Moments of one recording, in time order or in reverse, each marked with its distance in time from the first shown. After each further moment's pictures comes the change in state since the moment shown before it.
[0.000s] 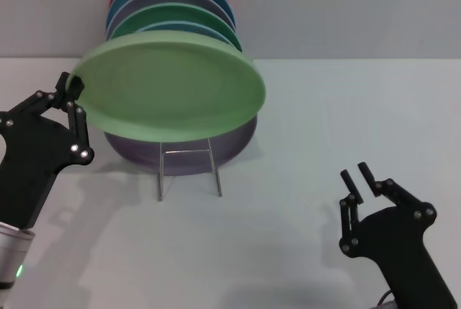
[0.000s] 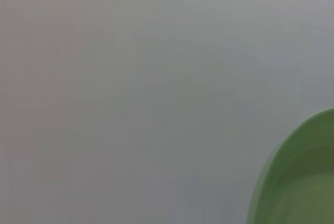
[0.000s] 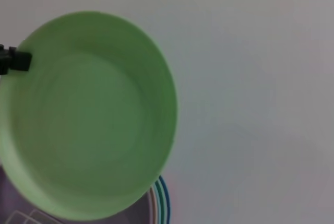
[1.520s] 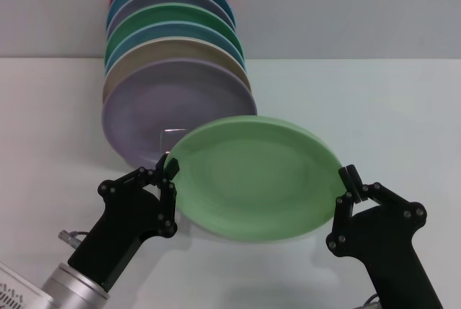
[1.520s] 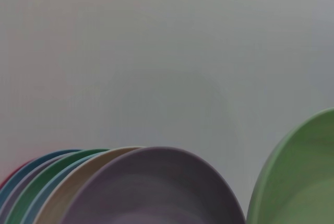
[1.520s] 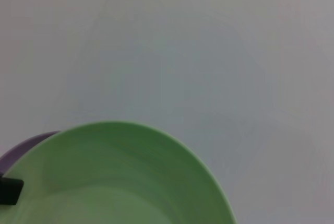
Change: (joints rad) left arm 0.056 -0.008 0.201 -0.168 -0.008 -0.276 -0.145; right arm -0.051 0.000 0.039 0.175 0.011 0.064 -0.144
